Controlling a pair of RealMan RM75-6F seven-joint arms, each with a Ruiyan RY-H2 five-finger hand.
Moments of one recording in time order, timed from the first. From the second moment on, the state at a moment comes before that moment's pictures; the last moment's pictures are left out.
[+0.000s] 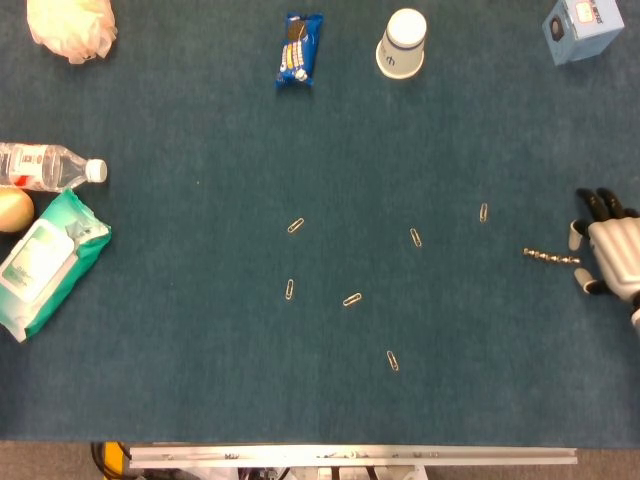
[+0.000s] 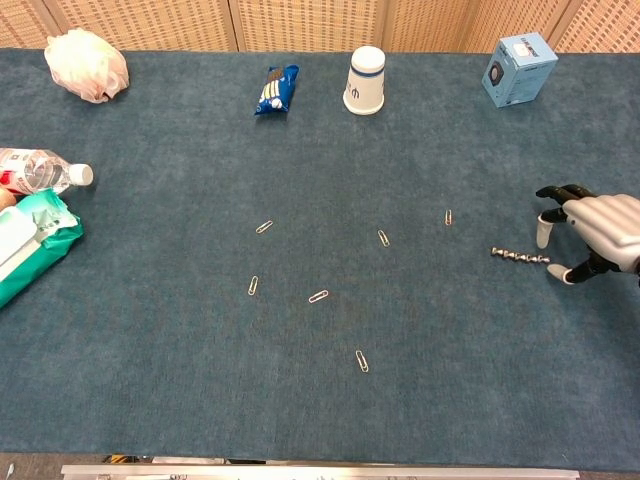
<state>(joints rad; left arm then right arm) -0.13 -1.08 -0.06 -1.59 1.43 1.41 -0.04 0.32 -1.43 0.02 -1.53 -1.14 1.04 -0.51</state>
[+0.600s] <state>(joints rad) -0.13 -1.07 -0.06 -1.59 1.43 1.41 -0.04 0.34 -1.46 0.01 -1.52 -1.11 1.06 -0.55</state>
